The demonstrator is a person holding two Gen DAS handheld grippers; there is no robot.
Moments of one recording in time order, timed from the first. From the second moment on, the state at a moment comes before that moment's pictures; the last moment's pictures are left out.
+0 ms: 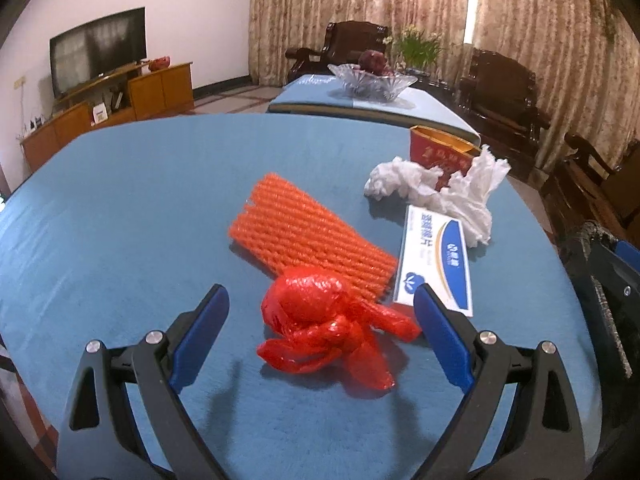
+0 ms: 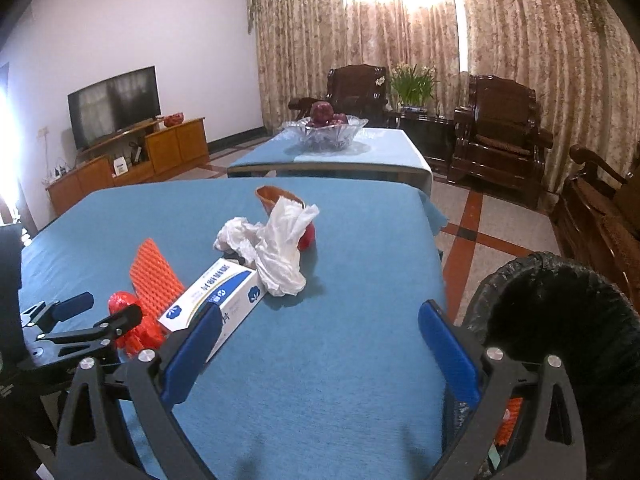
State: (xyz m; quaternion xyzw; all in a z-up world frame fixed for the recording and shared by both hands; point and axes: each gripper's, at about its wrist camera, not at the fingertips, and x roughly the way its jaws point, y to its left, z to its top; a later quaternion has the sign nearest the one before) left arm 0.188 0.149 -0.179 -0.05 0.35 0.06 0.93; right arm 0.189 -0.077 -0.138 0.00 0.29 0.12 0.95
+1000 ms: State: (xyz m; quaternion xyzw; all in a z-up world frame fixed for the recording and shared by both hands) left arm 0.160 0.232 -0.175 -0.09 0.34 0.09 0.93; right arm 0.214 0.055 -0.180 -0.07 0.35 0.14 0.92
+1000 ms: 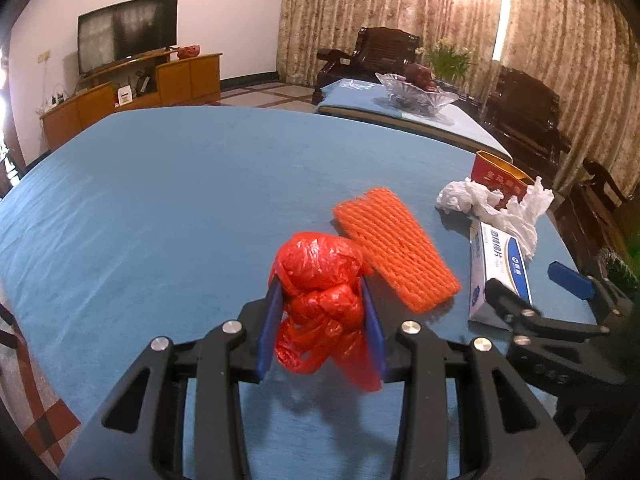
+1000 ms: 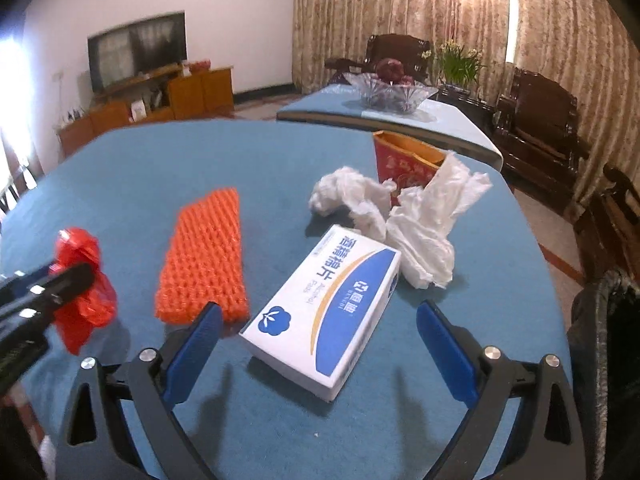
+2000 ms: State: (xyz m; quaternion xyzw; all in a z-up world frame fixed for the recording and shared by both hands) left arm 0.161 0.209 -0.163 -0.07 0.34 0.07 0.94; right arm 0.237 0.020 -0.192 -0.07 0.41 0.17 0.90
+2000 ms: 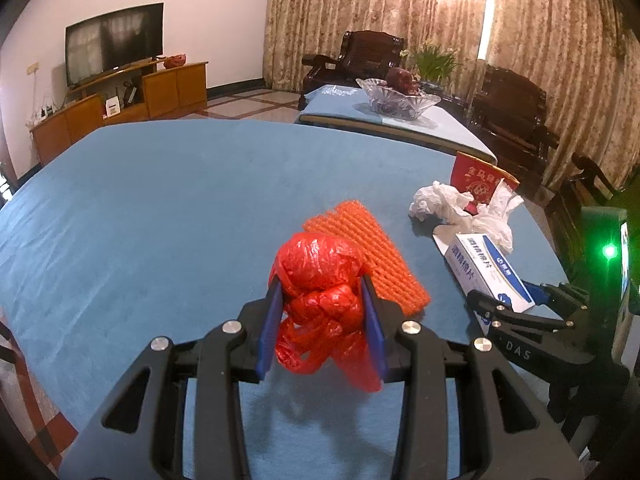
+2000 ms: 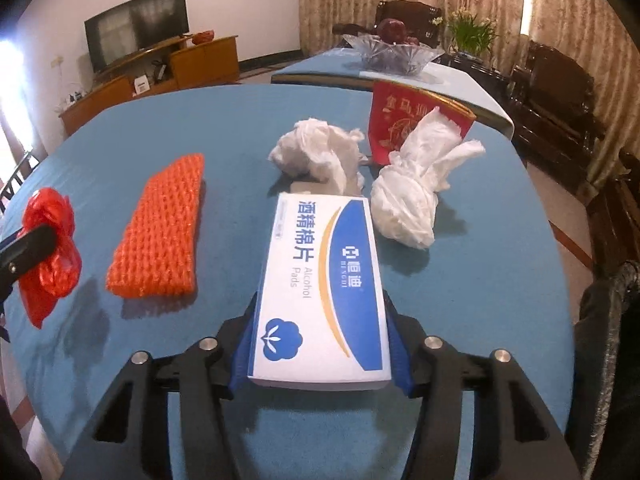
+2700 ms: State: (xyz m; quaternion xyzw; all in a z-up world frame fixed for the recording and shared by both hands) left arm 0.151 0.152 -0.096 -0.04 0.29 0.03 0.96; right arm 0.176 -0.032 -0.082 -0.05 0.32 0.19 0.93
